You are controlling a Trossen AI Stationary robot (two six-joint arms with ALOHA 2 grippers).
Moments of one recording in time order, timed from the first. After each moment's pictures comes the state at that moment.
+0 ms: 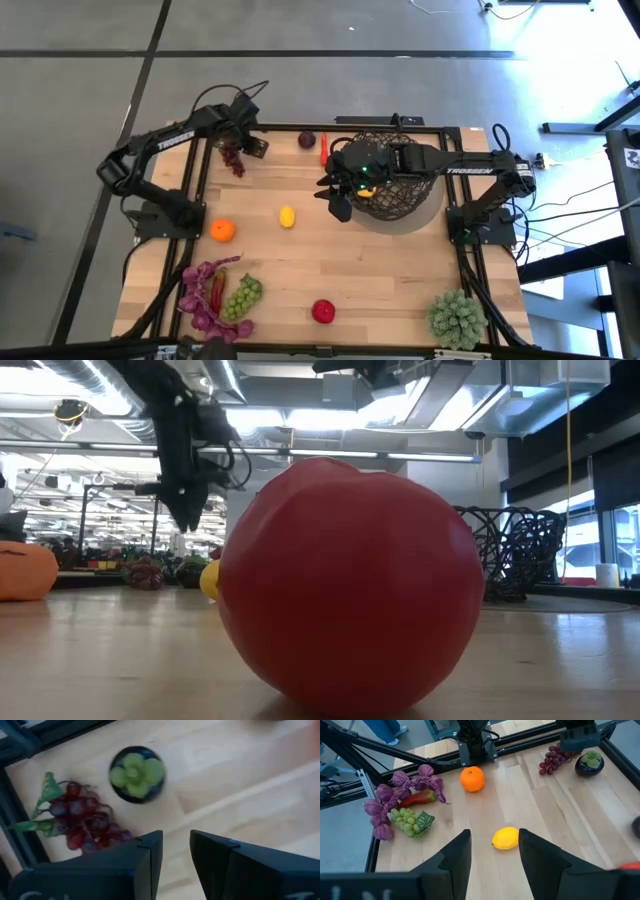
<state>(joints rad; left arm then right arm) 0.83 1.40 1.02 -0.78 -0.09 -0.36 0.01 1.64 1.65 -0.63 -0.01 0.28</state>
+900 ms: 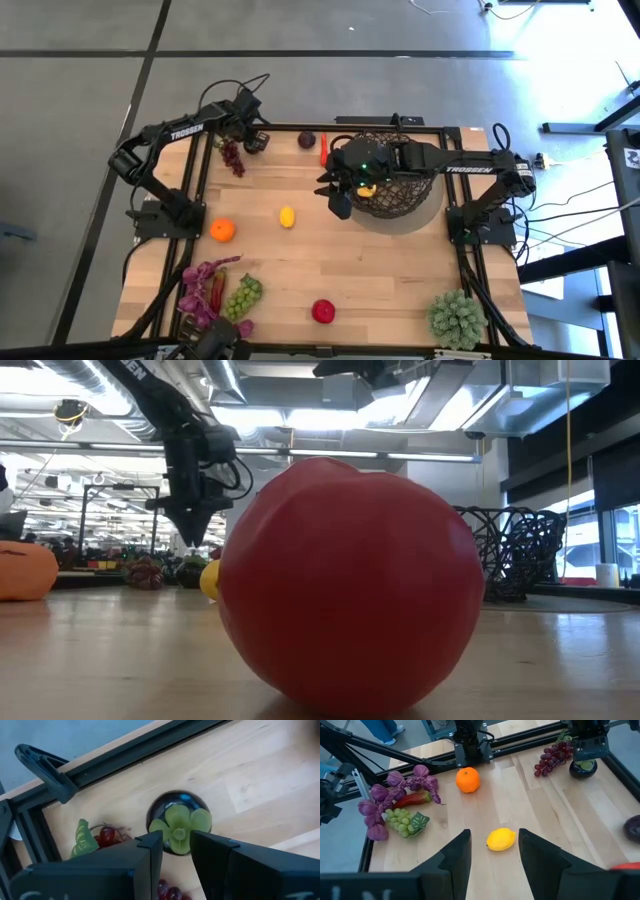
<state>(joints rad) 0.91 1.52 1.02 -0.62 -0.19 -0.23 0.00 1.64 1.65 -0.63 0.00 0.25</state>
